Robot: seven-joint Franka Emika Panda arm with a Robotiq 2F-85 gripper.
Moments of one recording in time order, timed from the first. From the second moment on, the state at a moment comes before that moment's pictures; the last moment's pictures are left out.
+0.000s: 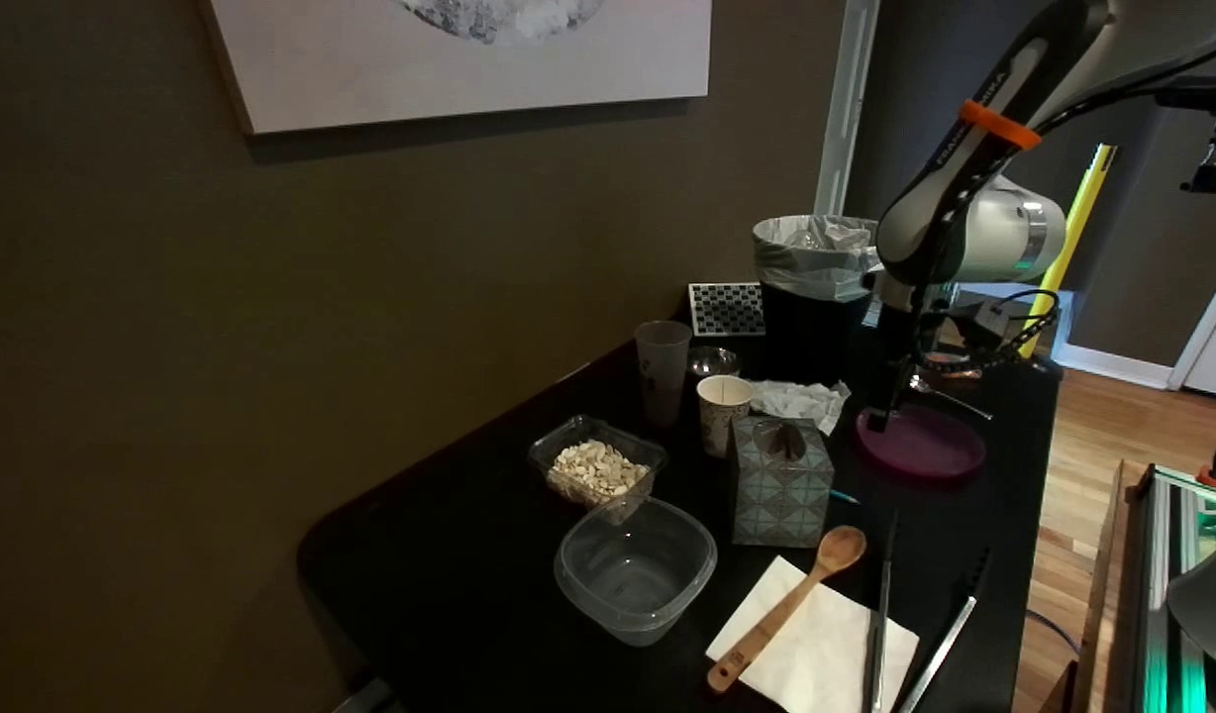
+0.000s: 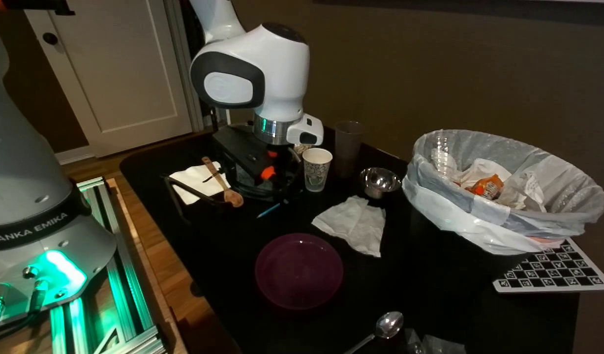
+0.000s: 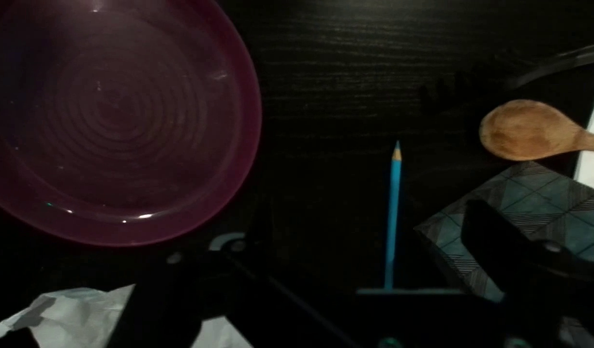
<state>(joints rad) -0.05 0.11 -0.19 -2.73 0.39 2.77 -0.70</state>
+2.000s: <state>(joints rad) -0.05 0.50 -0.03 -2.48 0.52 2.88 -0.65</state>
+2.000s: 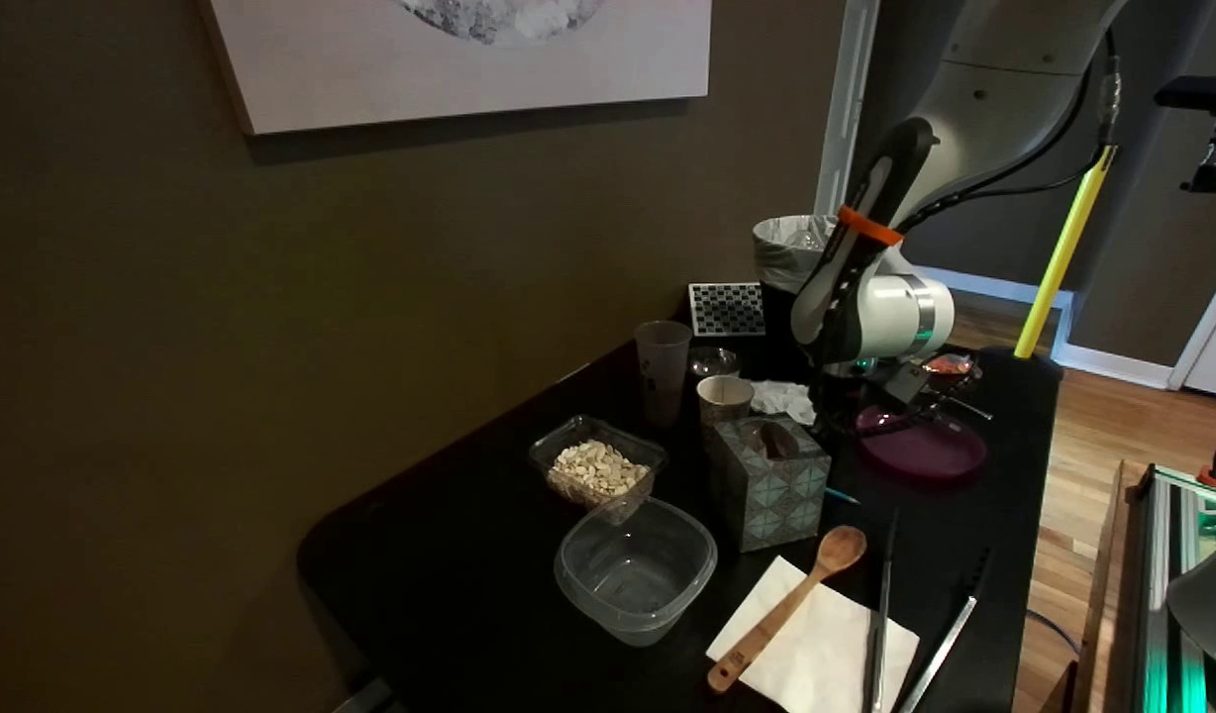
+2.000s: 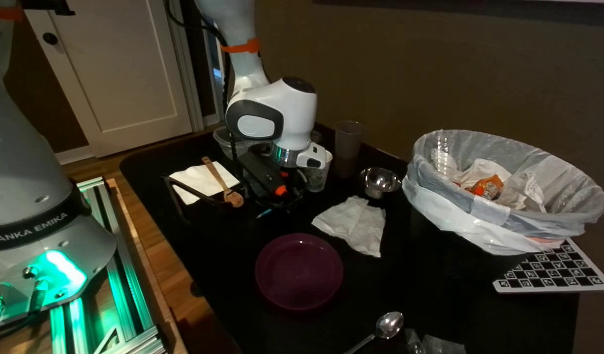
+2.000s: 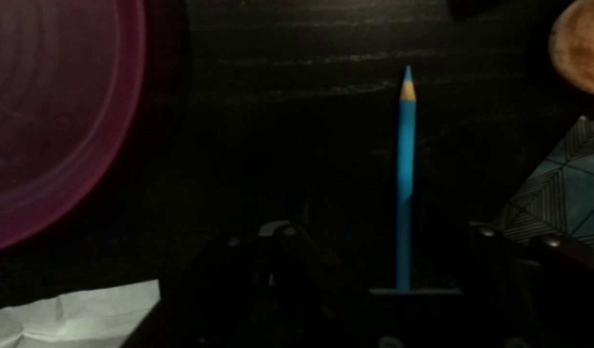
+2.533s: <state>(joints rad) -0.15 0.50 0.05 -2.48 0.31 2.88 -0.53</state>
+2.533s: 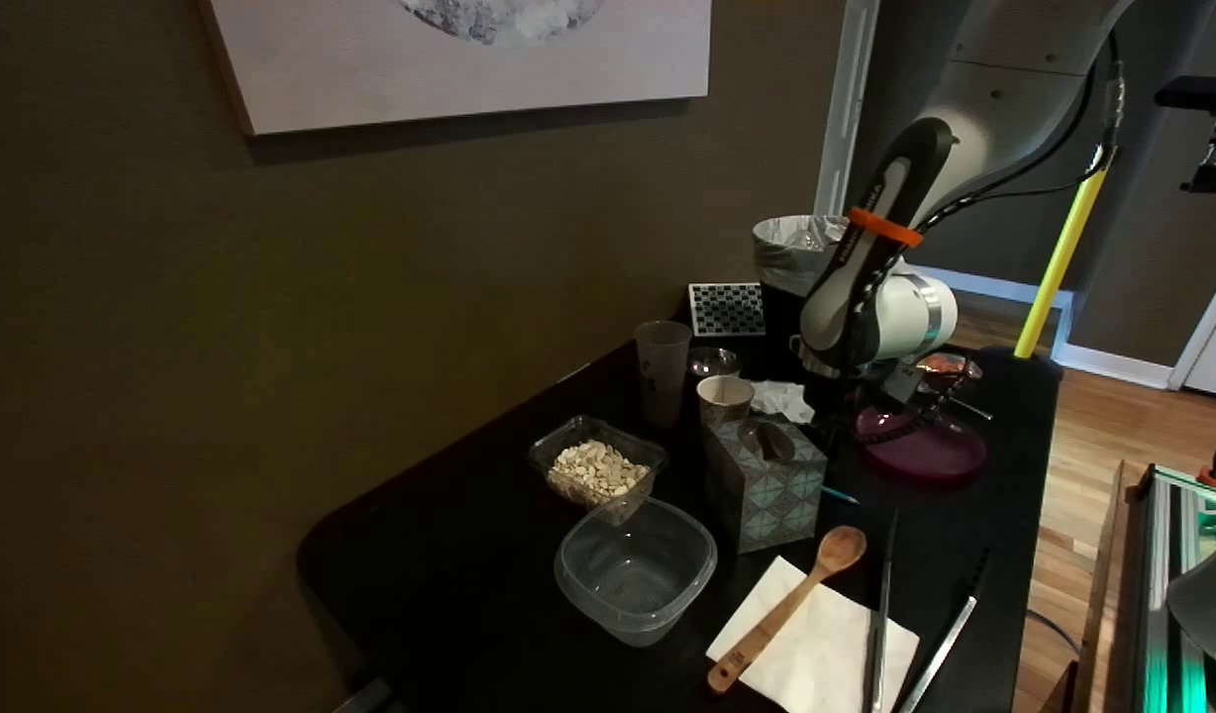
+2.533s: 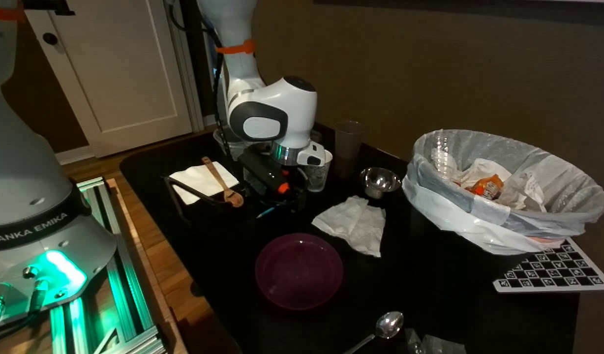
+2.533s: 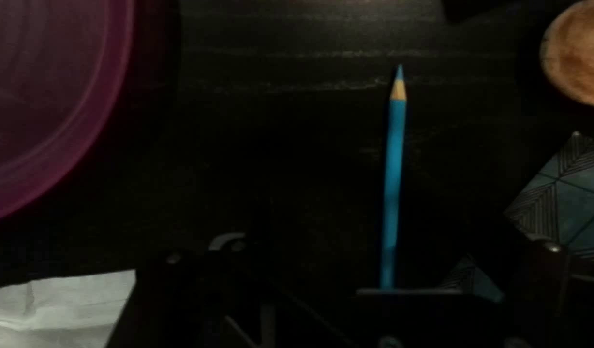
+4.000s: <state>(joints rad) -0.21 0.52 0.06 -2.47 0.09 2.88 -0.39</state>
